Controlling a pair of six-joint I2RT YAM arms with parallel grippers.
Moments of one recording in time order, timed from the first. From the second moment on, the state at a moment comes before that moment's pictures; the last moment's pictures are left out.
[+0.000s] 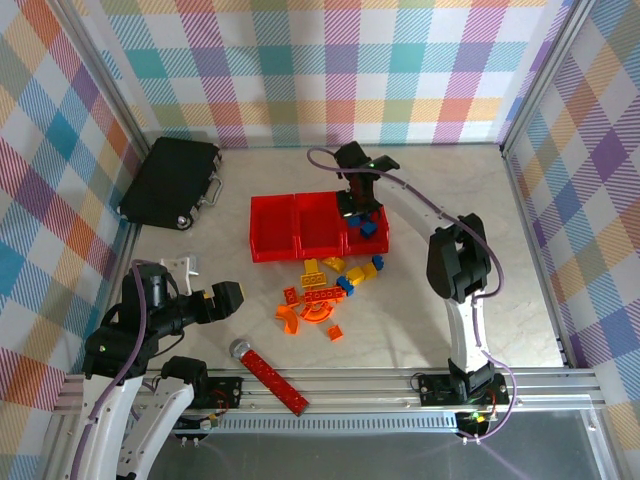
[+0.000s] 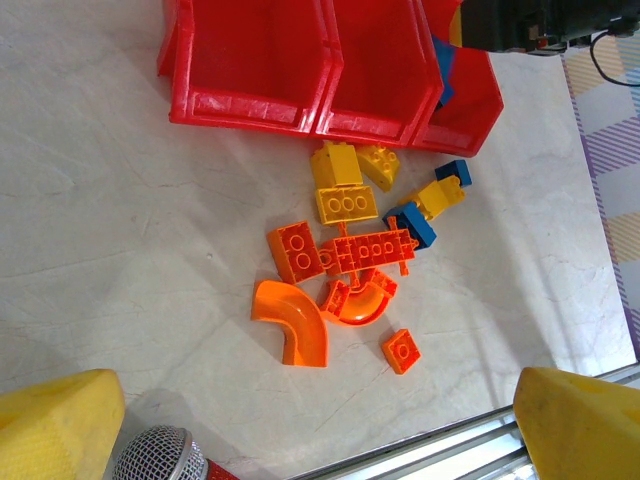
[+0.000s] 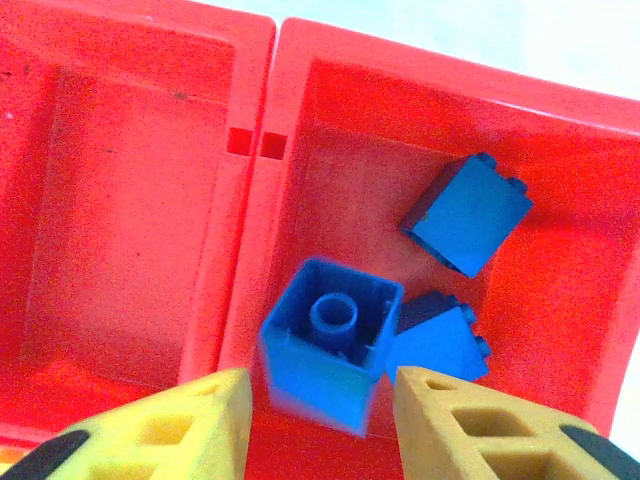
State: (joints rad) left arm -0.19 0.49 0.87 -1.10 0.35 -0.45; right arm 0.54 2.11 1.90 -0.99 0.09 0.21
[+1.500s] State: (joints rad) left arm -0.19 0.49 0.87 -1.10 0.35 -0.45; right arm 0.54 1.30 1.06 -0.89 -0.11 0.60
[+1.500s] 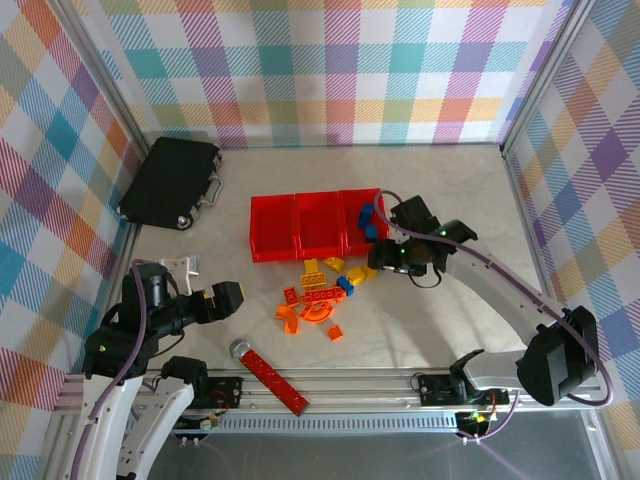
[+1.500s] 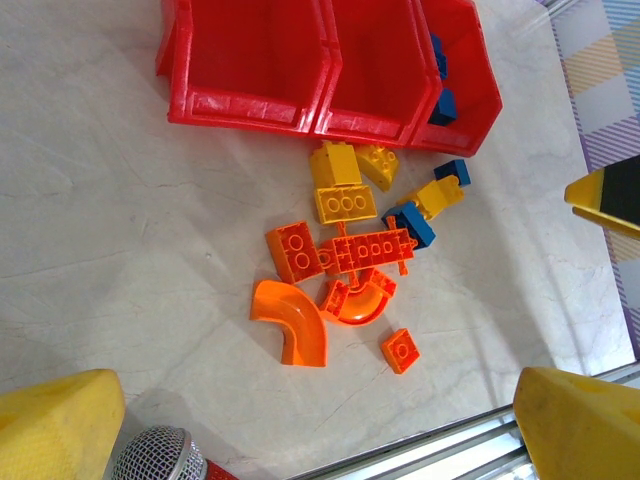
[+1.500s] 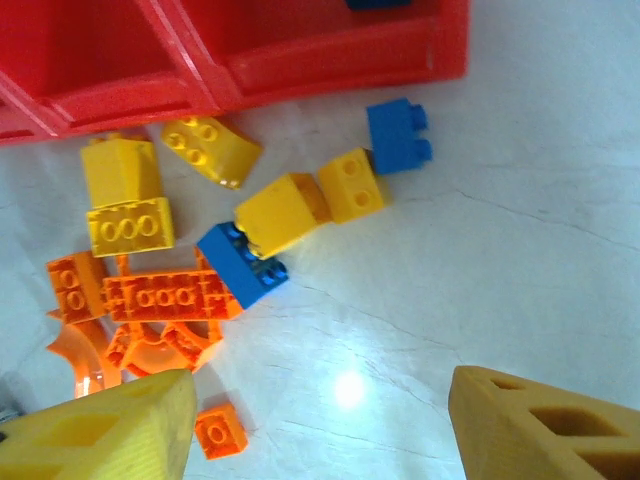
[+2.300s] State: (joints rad) left arm -0.19 0.48 0.87 -1.10 0.35 -0.45; right arm 0.53 1.64 1.16 -0.76 0.04 0.59
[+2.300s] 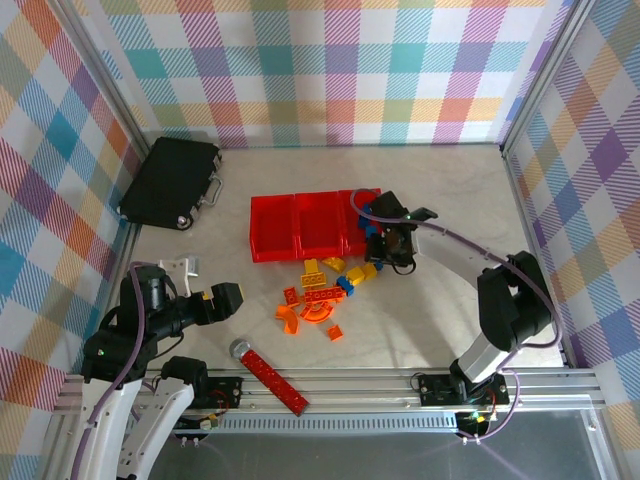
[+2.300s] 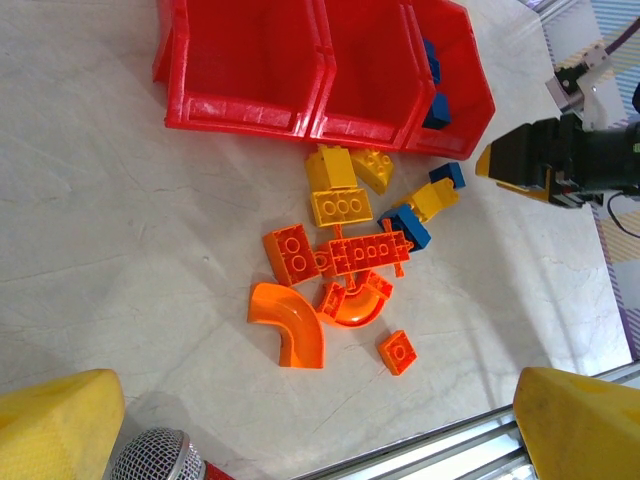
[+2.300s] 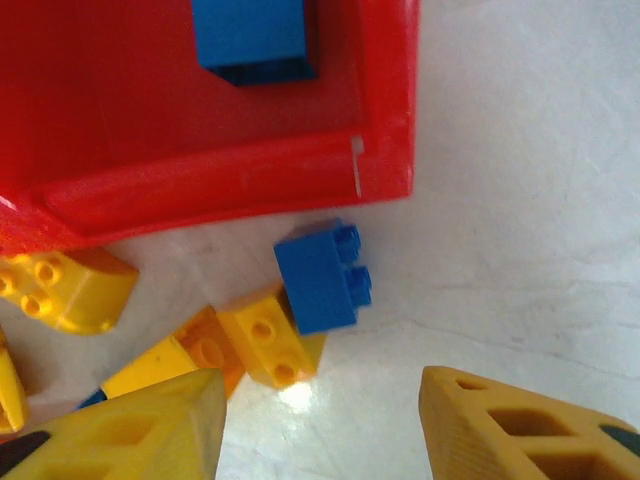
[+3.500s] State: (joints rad) left arm -0.19 0.48 0.87 -1.10 0.35 -0.45; right arm 0.53 1.81 1.21 -0.71 0.11 0.55
